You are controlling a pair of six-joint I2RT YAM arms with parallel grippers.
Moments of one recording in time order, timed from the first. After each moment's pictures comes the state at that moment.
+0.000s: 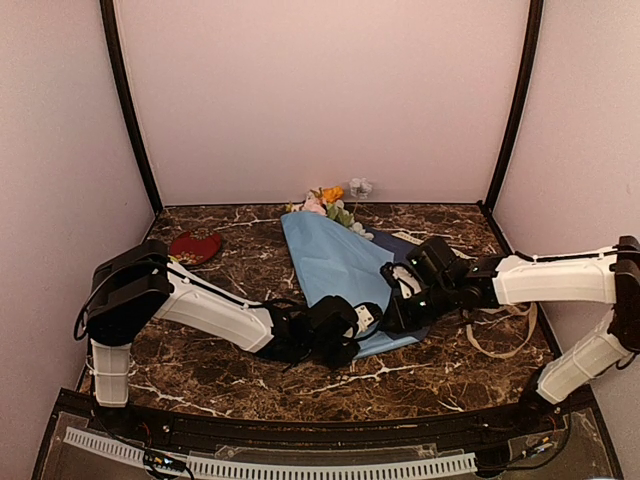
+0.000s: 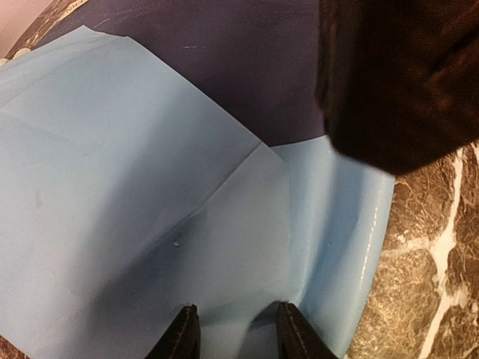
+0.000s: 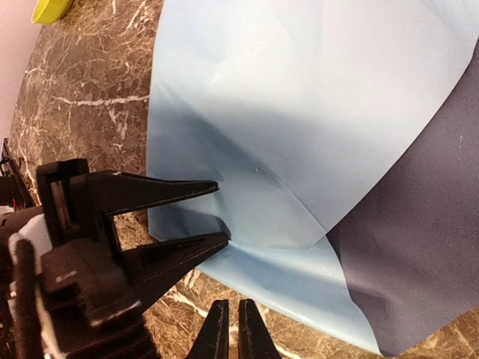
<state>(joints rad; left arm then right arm) -1.19 2.04 1.18 0.04 -0.26 0.01 0.81 1.41 0.82 -0.37 -0.25 0.49</state>
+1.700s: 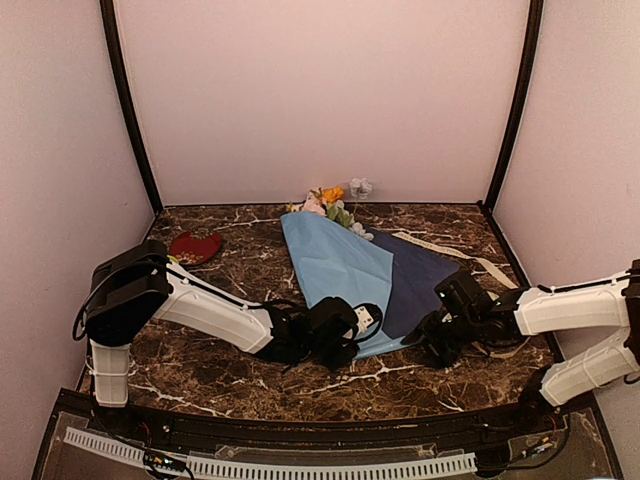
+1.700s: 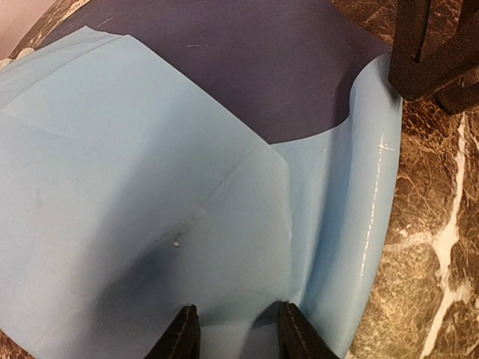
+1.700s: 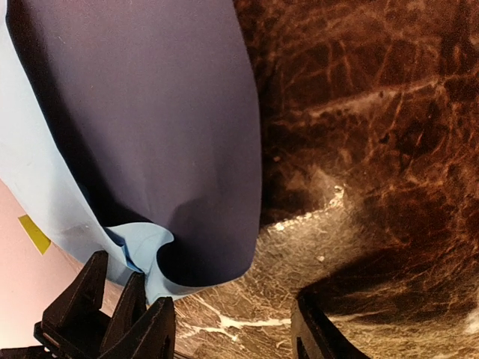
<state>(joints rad) -1.19 2.04 1.17 0.04 -0.29 0.02 0.75 1.27 0.49 -0.24 -0.20 1.50</state>
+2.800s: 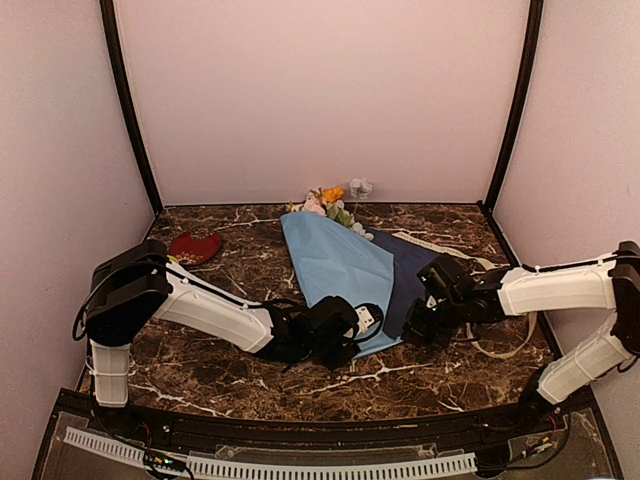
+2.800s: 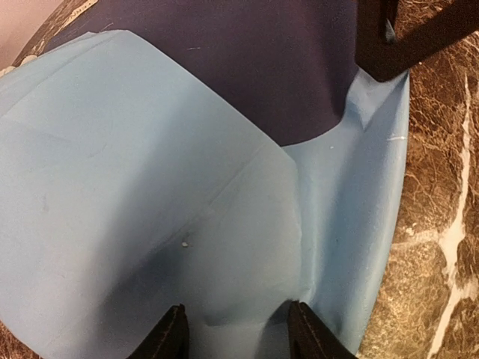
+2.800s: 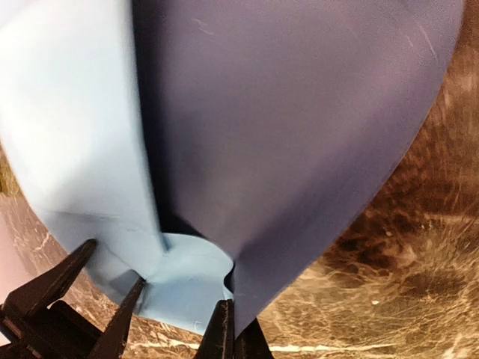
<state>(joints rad) -1.20 2.04 1.18 0.04 -0.29 0.06 0.76 1.40 0.67 -0.35 -0.11 1.19</state>
